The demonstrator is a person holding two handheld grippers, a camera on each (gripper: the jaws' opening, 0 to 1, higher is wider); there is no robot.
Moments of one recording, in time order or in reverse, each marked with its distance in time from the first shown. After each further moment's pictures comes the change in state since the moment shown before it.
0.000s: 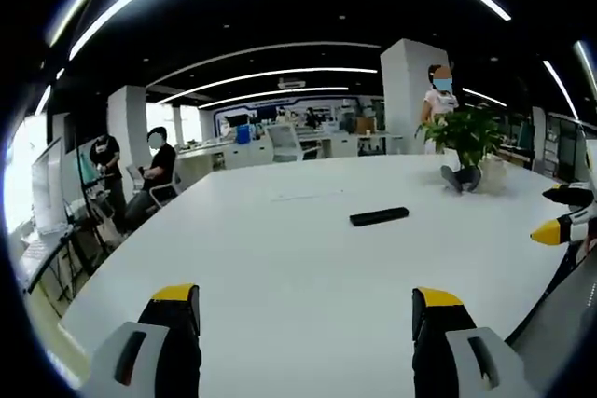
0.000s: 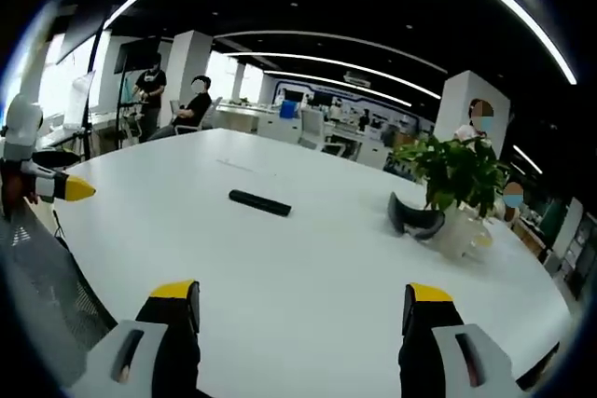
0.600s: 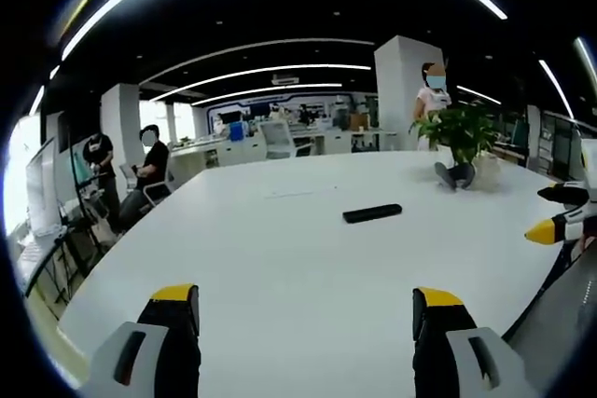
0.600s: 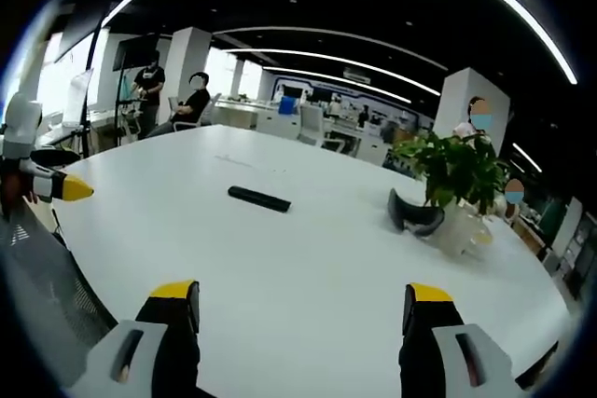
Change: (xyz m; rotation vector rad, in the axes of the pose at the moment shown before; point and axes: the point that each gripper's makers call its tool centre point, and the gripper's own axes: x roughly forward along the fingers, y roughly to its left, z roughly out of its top) left arm 0.000 -0.005 0.000 0.010 0.016 -0.027; right arm 0.001 0.001 -0.003 0.001 0.021 0.001
